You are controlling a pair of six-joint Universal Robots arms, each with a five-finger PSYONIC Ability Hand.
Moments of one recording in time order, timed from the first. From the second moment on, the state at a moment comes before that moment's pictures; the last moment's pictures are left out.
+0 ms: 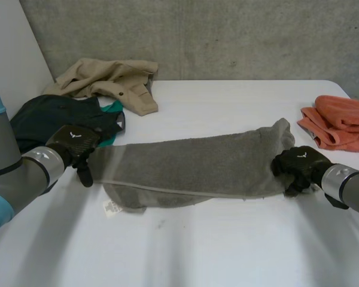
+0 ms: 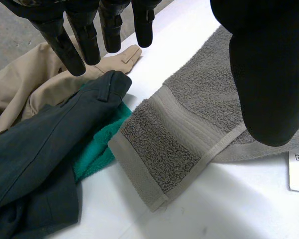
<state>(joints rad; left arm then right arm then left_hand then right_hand) 4.51 -1.95 -1.56 3.09 -1.37 3.62 1.60 -0.96 1.52 0.01 1.09 2.54 0.19 0.20 0.21 0.19 0.05 0.90 0.91 0.90 0.90 0.72</state>
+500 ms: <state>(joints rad) 4.48 -2.03 -1.54 3.09 -1.38 3.63 1.75 -1.44 1.39 0.11 1.13 2.86 0.19 0.20 0.21 0.19 0.05 1.10 1.17 1.18 1.19 0.99</state>
